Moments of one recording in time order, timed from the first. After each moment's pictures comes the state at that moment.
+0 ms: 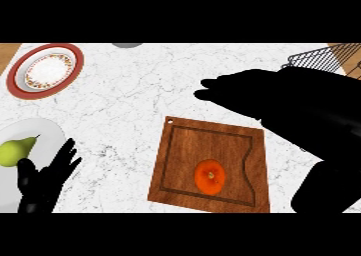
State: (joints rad) left arm 0.14 0.46 -0.24 -1.51 0.35 0.25 0.17; right arm -0.92 -0.61 0.38 -1.95 -0.20 0.76 0.82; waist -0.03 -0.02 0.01
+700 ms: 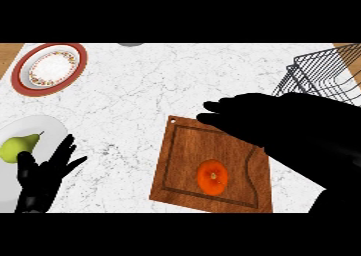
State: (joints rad) left arm 0.10 0.45 -0.21 -1.46 0.34 0.20 0.18; right arm -0.87 -0.66 0.43 -2.03 -0.33 0.72 0.90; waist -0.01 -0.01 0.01
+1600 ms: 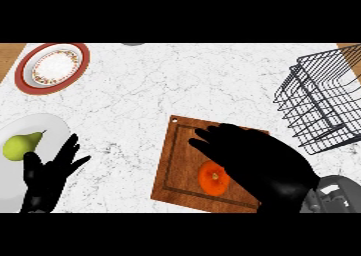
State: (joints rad) left arm 0.10 0.41 -0.20 -1.47 0.29 0.19 0.19; right arm -0.61 -0.51 0.62 -2.00 0.15 0.68 0.76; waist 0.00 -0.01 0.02
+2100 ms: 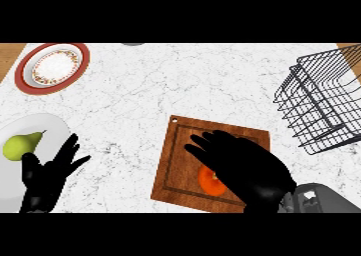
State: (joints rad) left arm 0.10 0.39 -0.17 -1.46 0.29 0.17 0.17; right arm -0.51 -0.45 0.68 -1.94 0.35 0.62 0.65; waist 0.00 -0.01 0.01
